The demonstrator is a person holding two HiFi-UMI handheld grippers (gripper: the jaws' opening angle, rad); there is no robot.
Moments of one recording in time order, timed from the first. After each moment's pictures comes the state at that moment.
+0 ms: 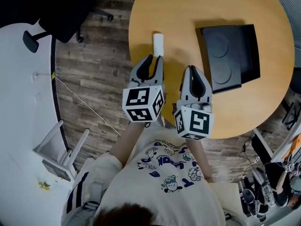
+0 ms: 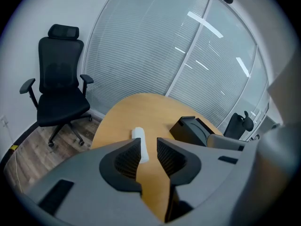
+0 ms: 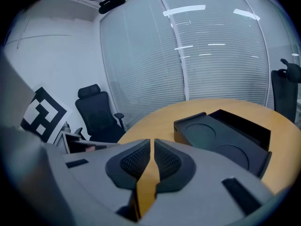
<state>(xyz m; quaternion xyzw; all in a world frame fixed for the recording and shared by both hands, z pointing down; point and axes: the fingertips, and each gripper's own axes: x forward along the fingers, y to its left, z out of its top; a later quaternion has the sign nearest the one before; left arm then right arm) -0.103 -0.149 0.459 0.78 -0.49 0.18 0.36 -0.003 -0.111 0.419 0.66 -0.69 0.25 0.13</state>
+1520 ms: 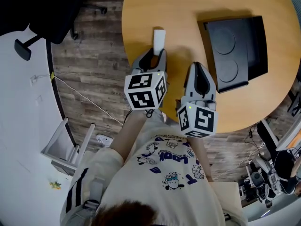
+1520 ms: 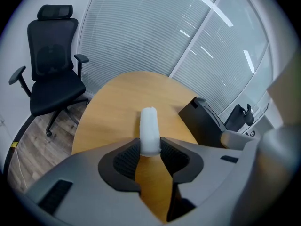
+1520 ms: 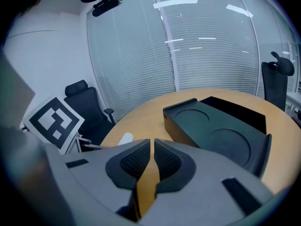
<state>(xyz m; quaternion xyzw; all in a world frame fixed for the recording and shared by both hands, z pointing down) -0.093 -0.152 0.525 0.75 -0.44 0.25 0.42 0.010 -0.106 0.455 0.69 -0.64 0.30 0.15</state>
